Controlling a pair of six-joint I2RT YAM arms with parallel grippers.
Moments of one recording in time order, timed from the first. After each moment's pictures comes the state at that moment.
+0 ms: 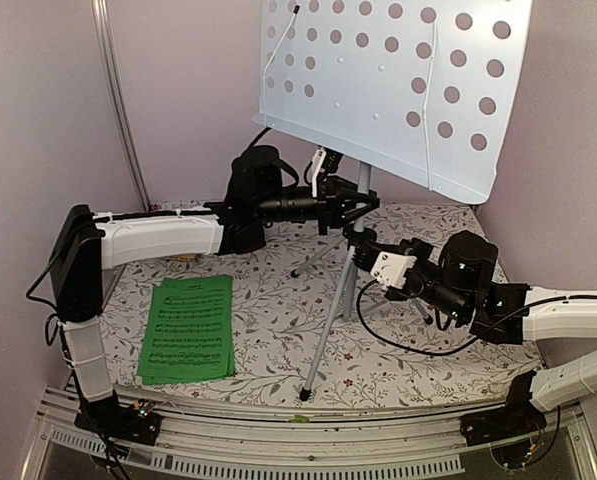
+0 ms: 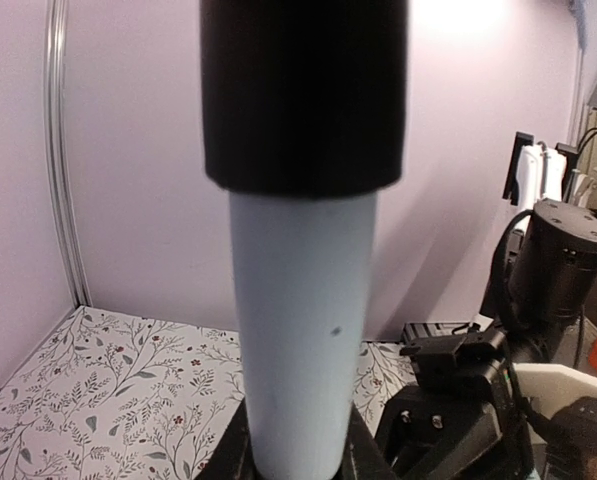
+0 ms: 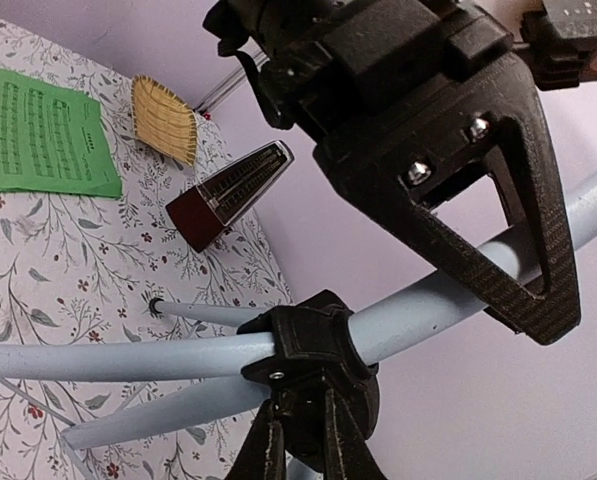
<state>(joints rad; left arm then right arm) -0.85 1.92 1.54 0.50 0.66 -0.14 1.00 1.14 0.66 0.38 0.31 -0.89</state>
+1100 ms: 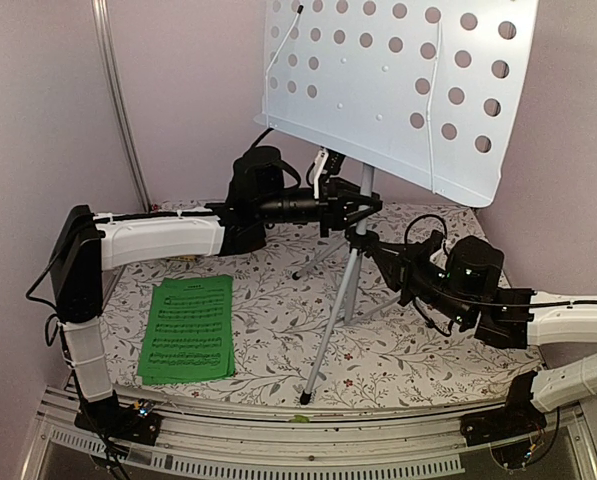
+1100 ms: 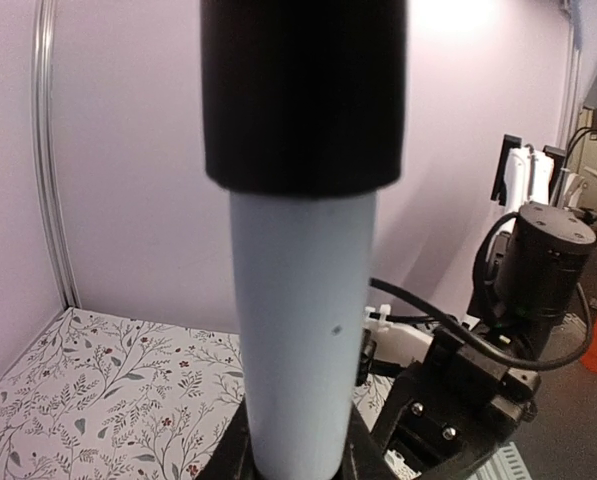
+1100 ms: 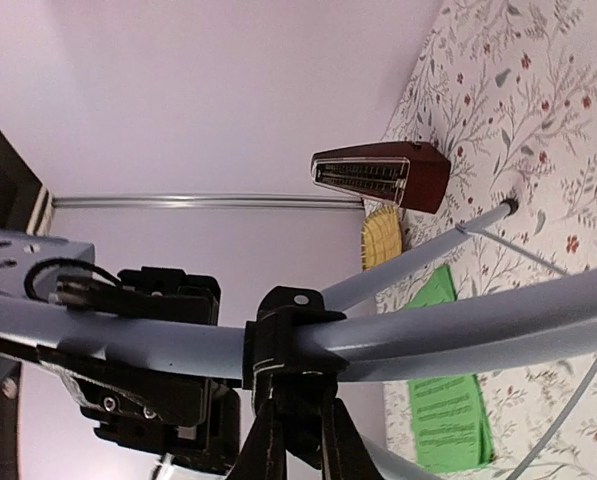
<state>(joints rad) -0.86 1.92 1.54 0.50 0.67 -0.15 1.00 1.10 0.62 0.38 0.33 1.51</state>
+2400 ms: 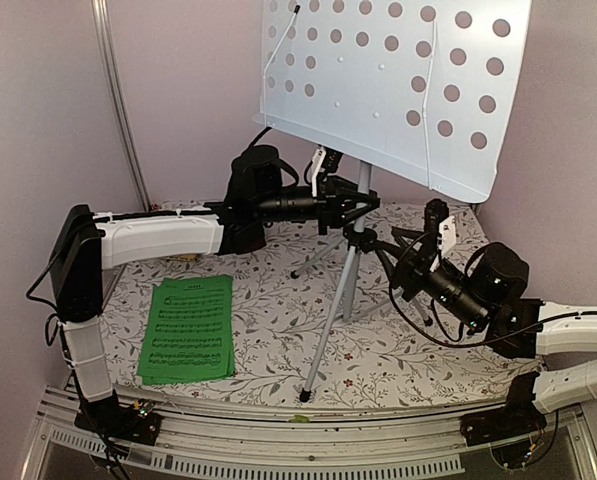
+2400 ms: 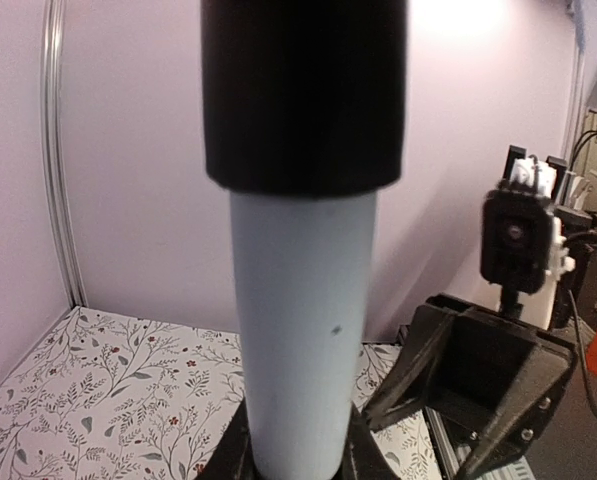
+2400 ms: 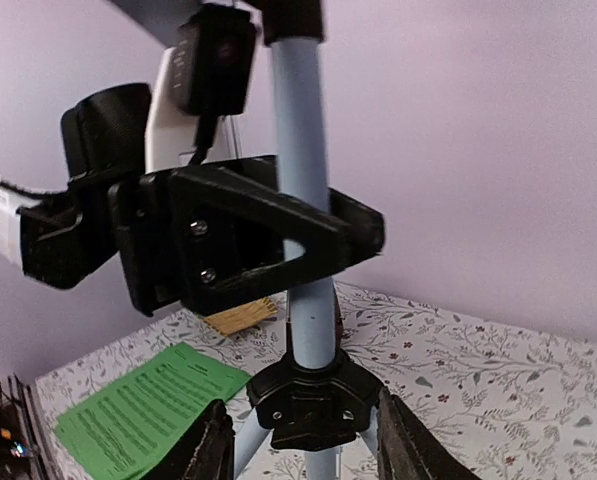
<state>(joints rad) -0.85 1.92 1.54 0.50 0.67 -0.15 1.00 1.01 0.53 0.61 0.31 0.16</state>
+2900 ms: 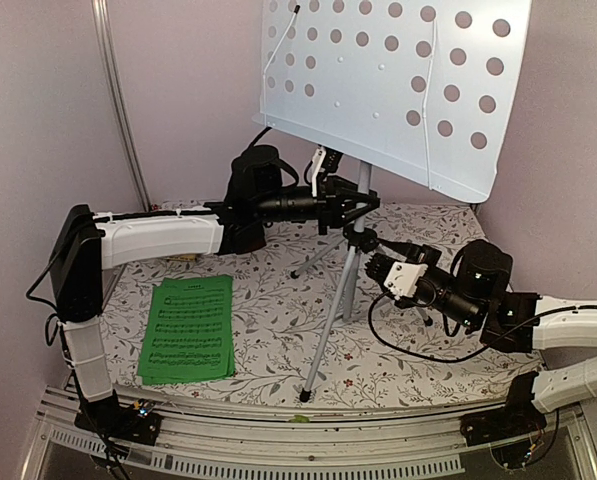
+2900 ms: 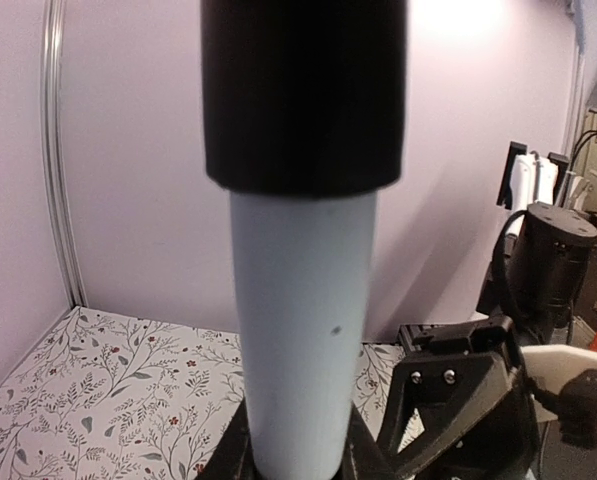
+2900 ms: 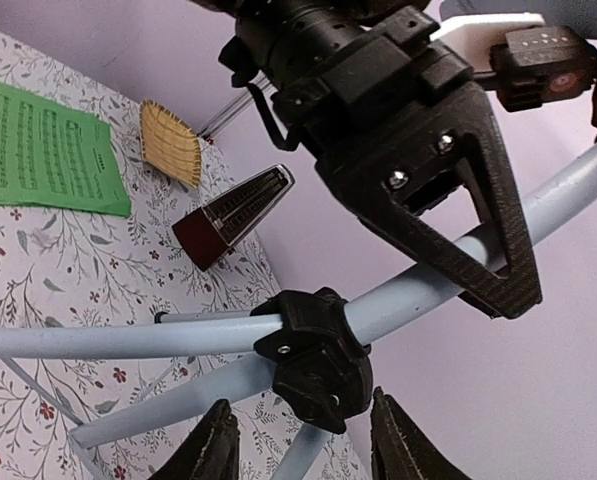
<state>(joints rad) -0.85 1.92 1.54 0.50 0.67 -0.15 1.00 1.04 0.58 0.42 0.26 -0.87</state>
